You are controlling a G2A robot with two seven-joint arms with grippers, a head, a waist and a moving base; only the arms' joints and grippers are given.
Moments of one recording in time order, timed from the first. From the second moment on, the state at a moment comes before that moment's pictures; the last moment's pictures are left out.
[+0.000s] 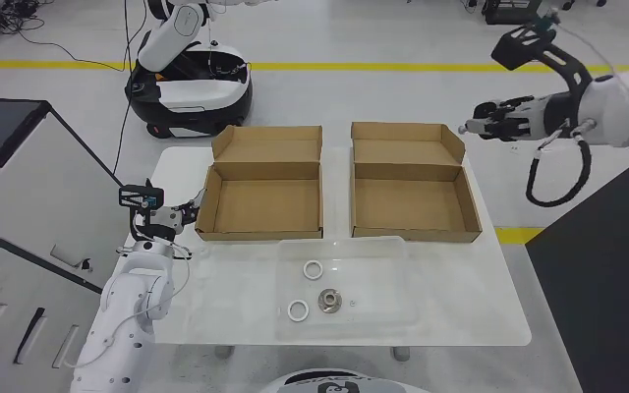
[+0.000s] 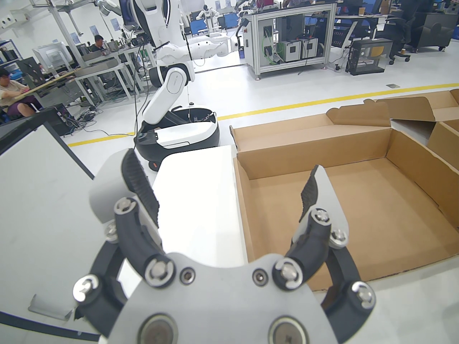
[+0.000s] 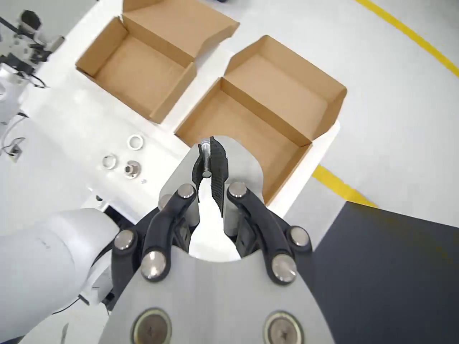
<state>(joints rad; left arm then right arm) 1.73 -1.15 -1.60 -1.80 1.33 0.00 0.00 -0.63 -0.68 1.23 -1.88 -0.32 0.04 1.54</state>
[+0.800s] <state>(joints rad) 1.73 -1.15 -1.60 -1.80 1.33 0.00 0.00 -0.21 -0.90 0.36 -1.25 -0.34 0.07 1.54</state>
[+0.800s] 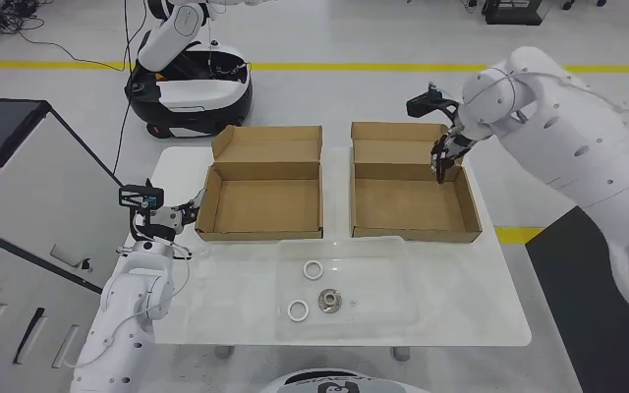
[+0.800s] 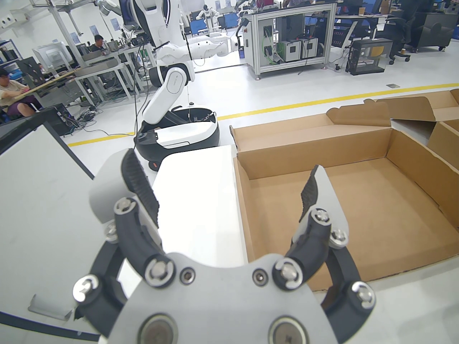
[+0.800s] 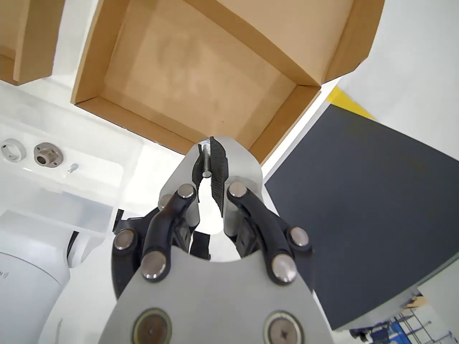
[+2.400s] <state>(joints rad) 1.73 -1.15 -1.60 -1.80 1.33 0.00 0.00 -0.40 -1.03 0.33 -0.87 -0.45 0.17 1.37</state>
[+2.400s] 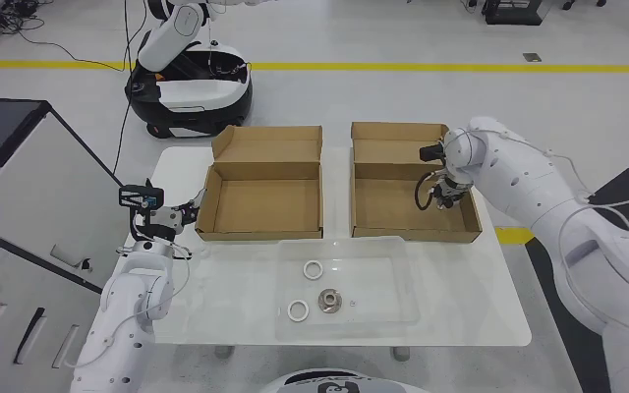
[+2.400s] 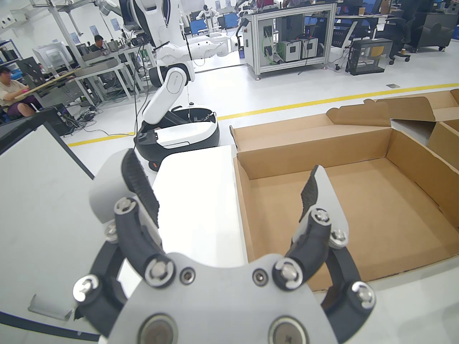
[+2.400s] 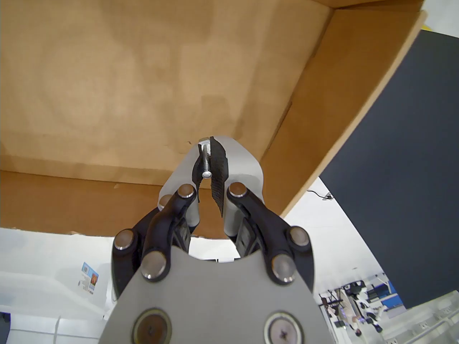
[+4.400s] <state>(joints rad) 1.73 -1.15 -1.60 -1.80 1.33 0.00 0.00 -0.52 -0.84 0.70 -1.55 -0.56 0.00 1.54</state>
